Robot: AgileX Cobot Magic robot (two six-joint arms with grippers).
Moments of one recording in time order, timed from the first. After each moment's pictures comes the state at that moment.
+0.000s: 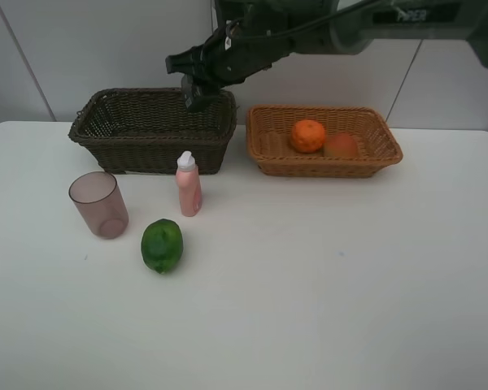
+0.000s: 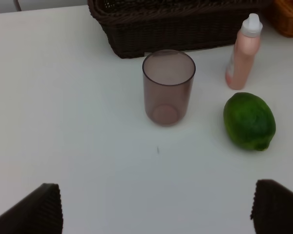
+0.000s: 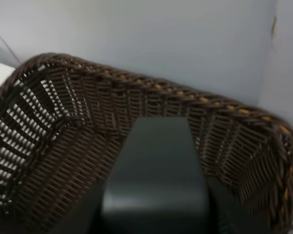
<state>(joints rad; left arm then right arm) -0.14 -0.01 -0.50 0.02 1.06 -0.04 0.63 2.22 -1.83 -0.17 0.30 0.33</state>
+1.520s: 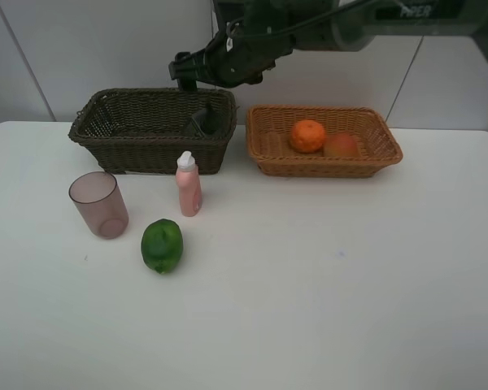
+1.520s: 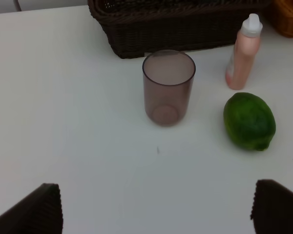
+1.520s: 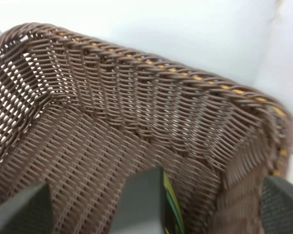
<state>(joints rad) -0.14 -0.01 -0.50 0.02 1.06 -0.04 0.63 2.17 -1.83 -0.21 0.41 0.33</state>
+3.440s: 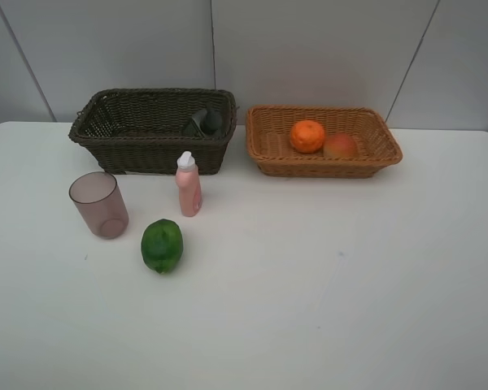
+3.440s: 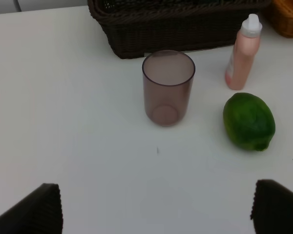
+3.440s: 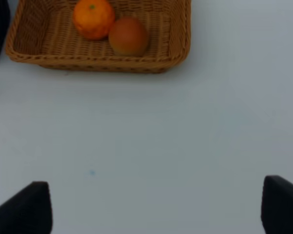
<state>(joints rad) -0.14 -0.01 -0.50 0.02 1.06 -0.04 0.12 0.54 -0.86 -0.06 1.10 0.09</state>
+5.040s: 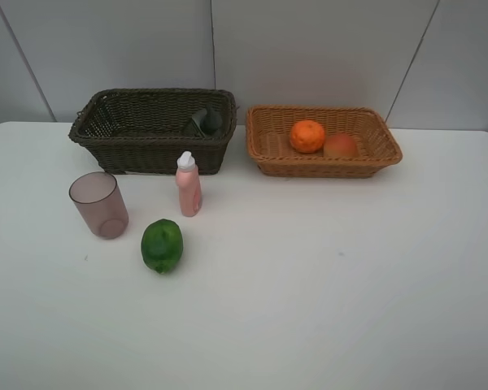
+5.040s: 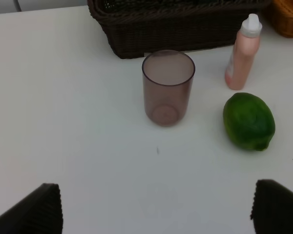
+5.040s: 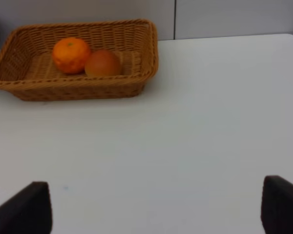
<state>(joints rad) -0.14 -0.01 -0.50 0.02 1.06 -0.04 0.00 0.00 -0.52 -0.06 1.06 0.09</state>
